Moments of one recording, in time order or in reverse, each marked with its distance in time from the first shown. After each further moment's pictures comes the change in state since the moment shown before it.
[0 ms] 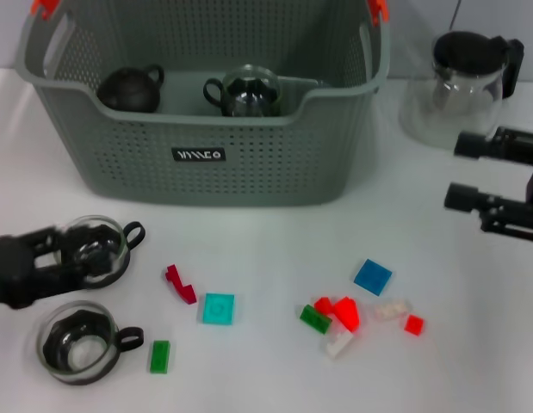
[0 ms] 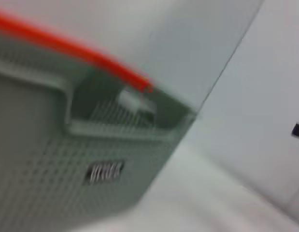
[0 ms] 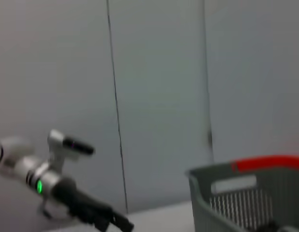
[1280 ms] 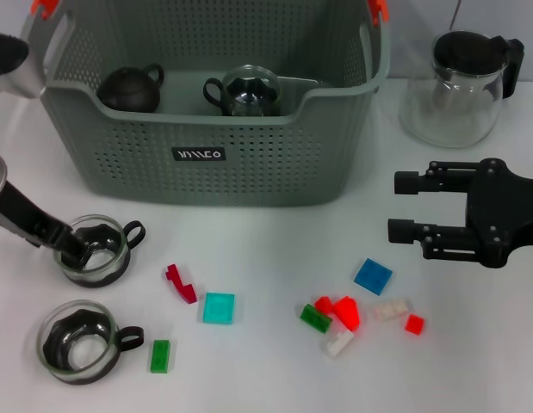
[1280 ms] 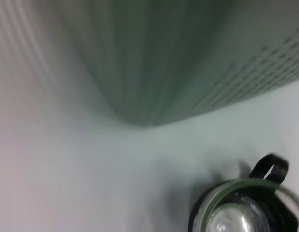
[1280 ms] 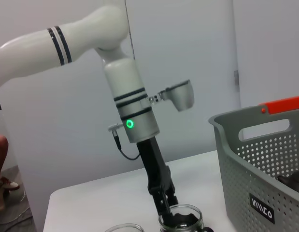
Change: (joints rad) left arm -0.327 0.046 0.793 0.299 0.699 -0.334 -1.058; right arm 0.103 0.056 0.020 -0.031 -0.232 0.008 0.094
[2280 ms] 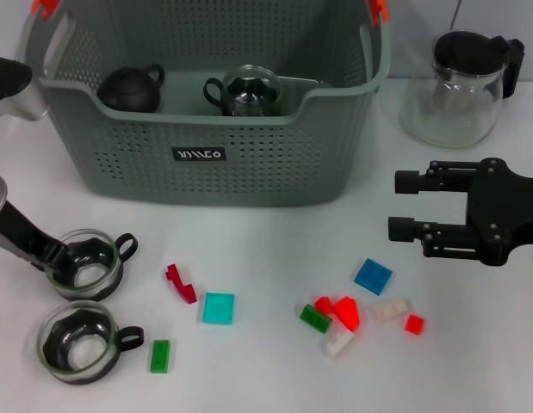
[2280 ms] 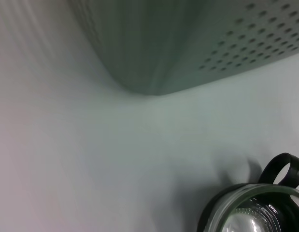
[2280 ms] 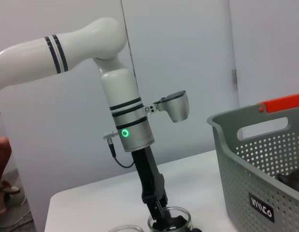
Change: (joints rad) left arm 0.013 0.003 0.030 -0.037 0.003 -0.010 -0.016; right arm 0.002 0.000 0.004 0.002 -0.001 0.000 0.020
